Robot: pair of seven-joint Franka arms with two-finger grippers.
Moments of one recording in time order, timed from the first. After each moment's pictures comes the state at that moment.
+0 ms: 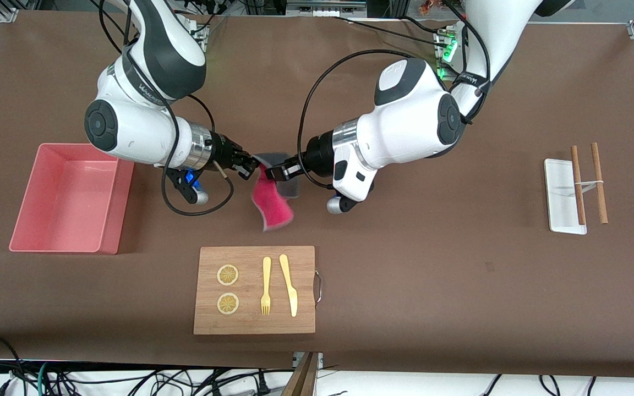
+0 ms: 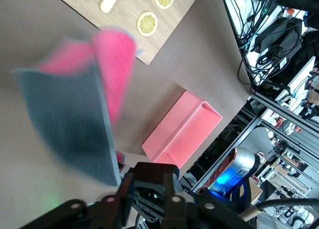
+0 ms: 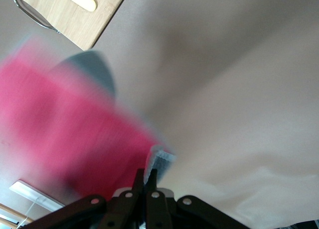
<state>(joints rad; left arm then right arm) -0.29 0.65 -0.48 -1.19 -0.57 2.24 -1.02 0.36 0.35 0.09 -1.58 0.51 1.88 1.07</state>
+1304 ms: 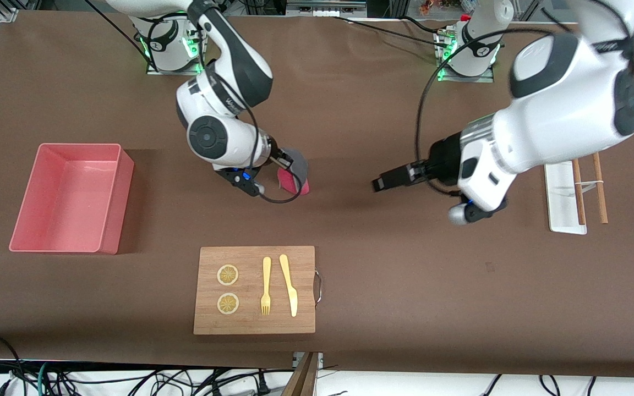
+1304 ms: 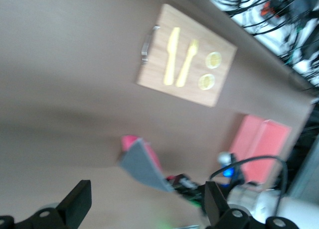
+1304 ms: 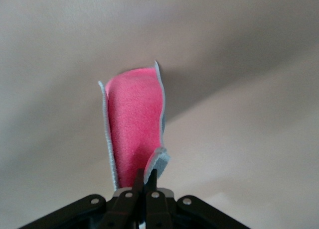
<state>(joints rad) 0.04 0.41 -0.47 -1.24 -0.33 1.73 -0.65 0.54 0.49 0.10 -1.58 0.31 1.87 1.06</state>
